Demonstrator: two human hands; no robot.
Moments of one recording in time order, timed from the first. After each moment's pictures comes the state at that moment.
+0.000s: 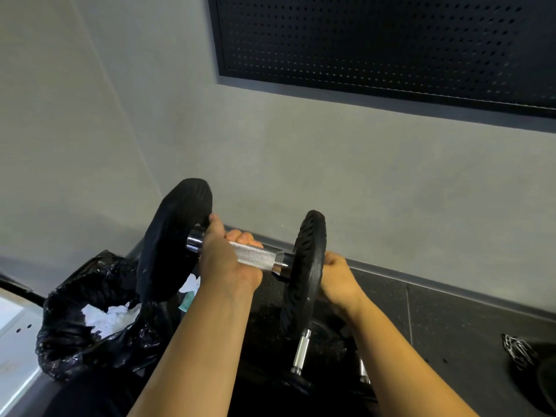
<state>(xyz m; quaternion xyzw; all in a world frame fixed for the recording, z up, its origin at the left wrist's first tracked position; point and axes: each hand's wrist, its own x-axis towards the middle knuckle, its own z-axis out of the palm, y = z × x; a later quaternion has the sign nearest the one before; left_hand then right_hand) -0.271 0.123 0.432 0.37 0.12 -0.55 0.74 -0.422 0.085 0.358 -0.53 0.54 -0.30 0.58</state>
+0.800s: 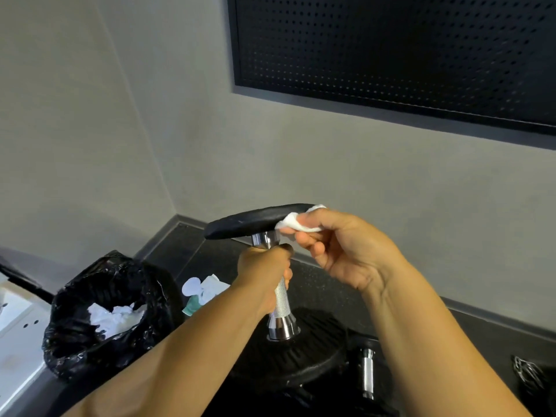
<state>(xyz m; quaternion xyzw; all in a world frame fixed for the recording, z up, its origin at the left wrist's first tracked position) -0.288 0.126 0.420 0.62 -0.15 -0.57 0.51 -0.401 0.097 0.492 -0.36 0.41 -0.31 0.78</state>
